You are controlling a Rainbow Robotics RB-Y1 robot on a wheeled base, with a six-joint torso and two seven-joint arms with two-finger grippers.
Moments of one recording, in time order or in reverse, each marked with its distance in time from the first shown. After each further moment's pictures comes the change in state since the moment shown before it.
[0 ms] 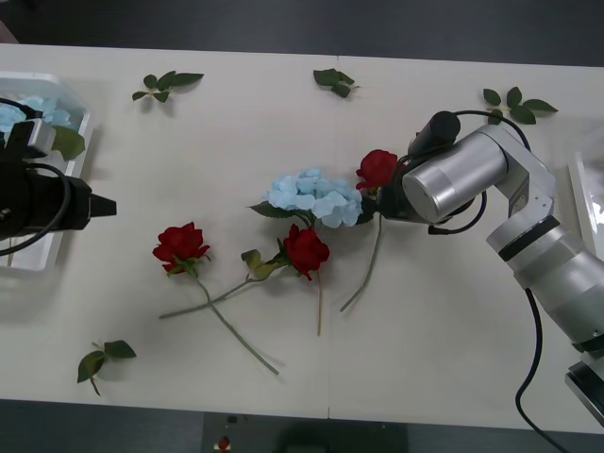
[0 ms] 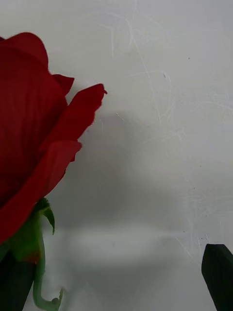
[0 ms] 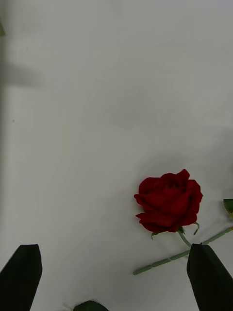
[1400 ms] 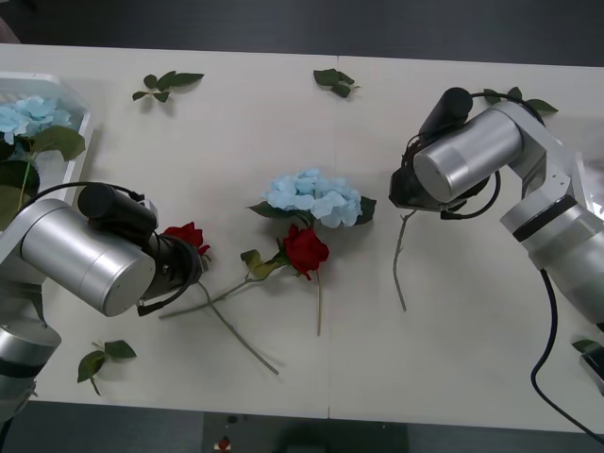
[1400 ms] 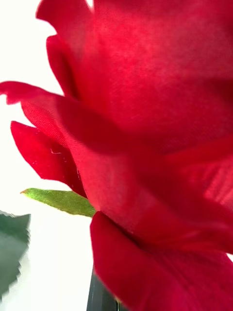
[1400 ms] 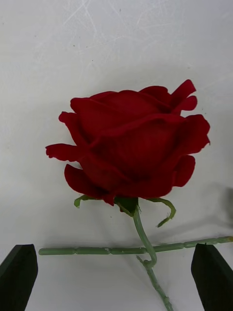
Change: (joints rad) right arm -0.053 -0.071 -0.009 -0.026 -0.080 0.086 0.000; left arm 0.000 -0.079 -0.553 0.069 -0.394 -0.106 0.643
